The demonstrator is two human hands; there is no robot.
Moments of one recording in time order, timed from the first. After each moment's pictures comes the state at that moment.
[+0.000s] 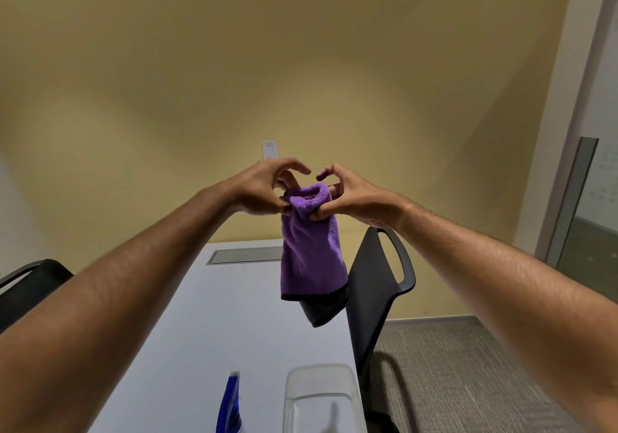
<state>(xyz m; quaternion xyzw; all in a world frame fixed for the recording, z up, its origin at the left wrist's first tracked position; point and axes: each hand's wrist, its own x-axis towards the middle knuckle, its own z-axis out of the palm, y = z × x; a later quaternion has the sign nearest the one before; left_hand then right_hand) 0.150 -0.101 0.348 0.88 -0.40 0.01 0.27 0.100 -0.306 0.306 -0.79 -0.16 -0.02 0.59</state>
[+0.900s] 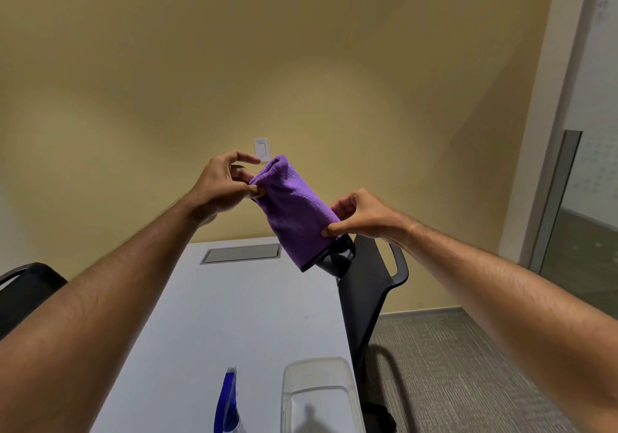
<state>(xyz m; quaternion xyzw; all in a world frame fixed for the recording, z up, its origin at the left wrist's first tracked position) 0.159 -0.071 0.330 0.80 -0.27 0.08 0.52 0.087 -0.330 0.265 -0.88 -0.09 -0.10 0.46</state>
